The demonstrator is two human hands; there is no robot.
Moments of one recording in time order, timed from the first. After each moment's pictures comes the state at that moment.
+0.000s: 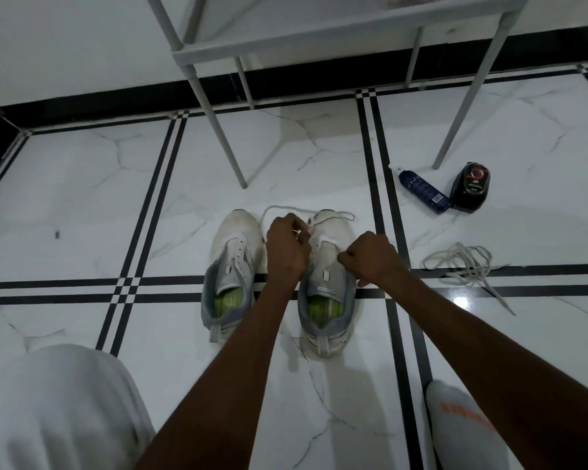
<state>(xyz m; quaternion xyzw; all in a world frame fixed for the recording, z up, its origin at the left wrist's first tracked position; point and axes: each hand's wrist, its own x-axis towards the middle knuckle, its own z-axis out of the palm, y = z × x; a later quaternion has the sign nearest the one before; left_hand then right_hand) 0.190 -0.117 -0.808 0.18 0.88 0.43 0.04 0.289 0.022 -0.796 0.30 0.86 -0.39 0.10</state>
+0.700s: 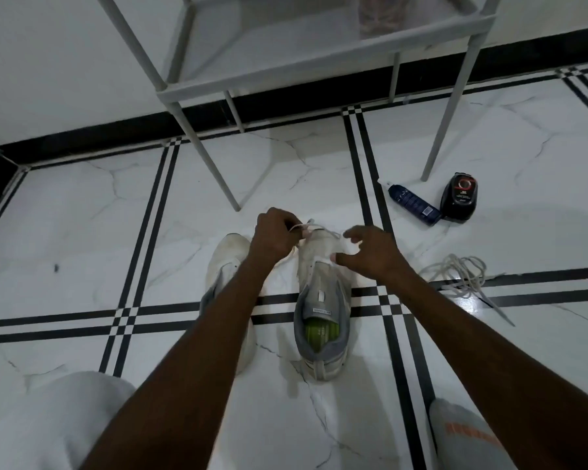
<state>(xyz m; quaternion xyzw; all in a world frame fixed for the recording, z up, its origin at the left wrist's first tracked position) 0.132 -0.095 -0.757 0.29 0.90 0.30 0.15 0.279 0.055 -0.786 0.27 0.86 -0.43 0.02</state>
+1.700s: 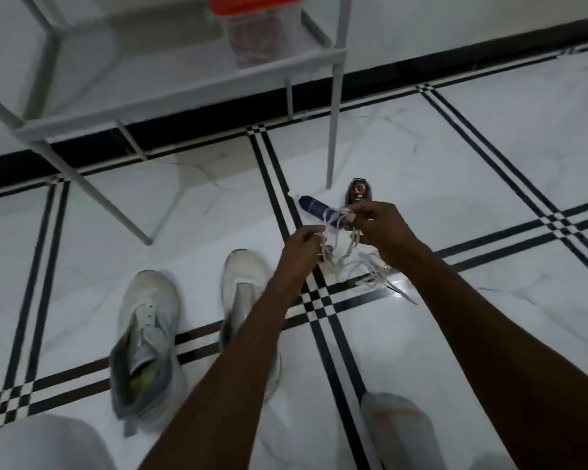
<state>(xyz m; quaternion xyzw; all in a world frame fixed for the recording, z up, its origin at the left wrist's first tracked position) 0.262 0.039 -0.776 0.15 0.69 0.56 0.43 0.372 0.164 -0.737 0.38 0.65 -0.63 -0.19</state>
